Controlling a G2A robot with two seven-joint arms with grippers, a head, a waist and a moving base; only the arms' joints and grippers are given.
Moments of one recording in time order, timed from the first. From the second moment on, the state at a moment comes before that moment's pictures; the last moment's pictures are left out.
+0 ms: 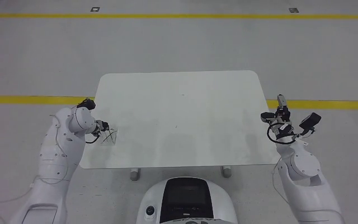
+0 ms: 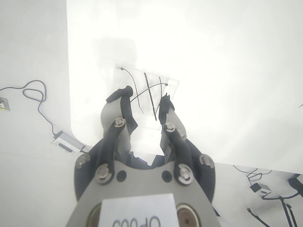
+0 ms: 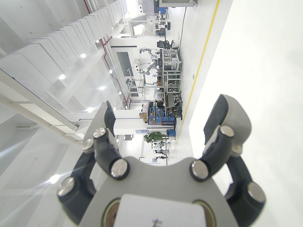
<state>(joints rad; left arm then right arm) 1.12 -1.06 -1.40 -1.26 0.96 0.28 -1.25 -1.73 -1.15 1.60 -1.80 0.42 0.00 0.00</state>
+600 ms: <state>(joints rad) 1.11 -1.05 -1.36 -1.23 0.99 0.31 -1.29 -1.73 -1.15 1.60 -1.80 0.42 0.00 0.00</state>
